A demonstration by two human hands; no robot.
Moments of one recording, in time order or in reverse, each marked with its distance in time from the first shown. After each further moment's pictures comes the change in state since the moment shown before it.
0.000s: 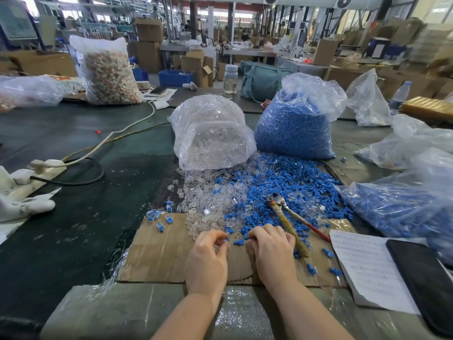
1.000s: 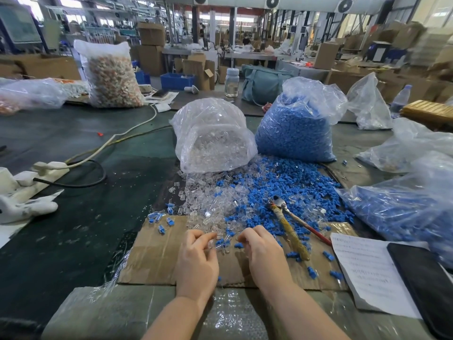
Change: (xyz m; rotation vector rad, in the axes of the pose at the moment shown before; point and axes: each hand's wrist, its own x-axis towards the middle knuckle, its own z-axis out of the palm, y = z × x) left_hand 0.007 -0.019 -0.011 0.039 -0.025 0.064; right_hand -0.001 -0.011 -0.004 0.229 -0.015 -0.146
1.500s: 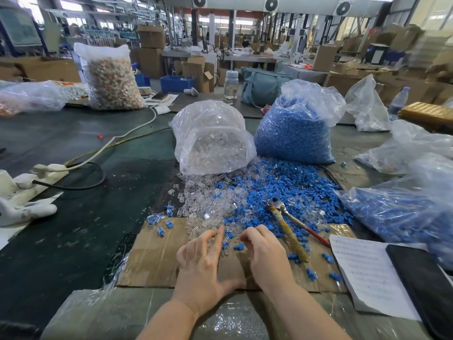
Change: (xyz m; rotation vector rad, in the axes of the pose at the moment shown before) left_hand -0.003 -0.020 0.002 0.566 -0.280 0.311; right_hand 0.002 0.005 -0.001 -0.008 0.059 0.000
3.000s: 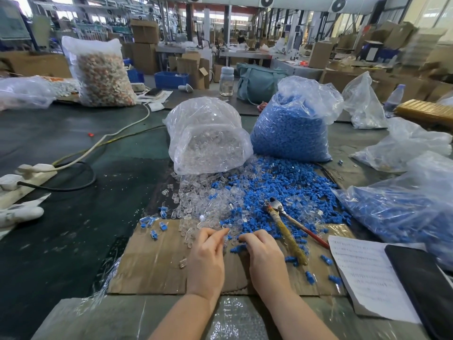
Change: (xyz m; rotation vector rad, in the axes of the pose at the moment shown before) left_hand 0.027 0.032 -0.004 -0.586 0.342 -0.144; right_hand -0.002 0.010 0.014 -0.025 0.077 0.014
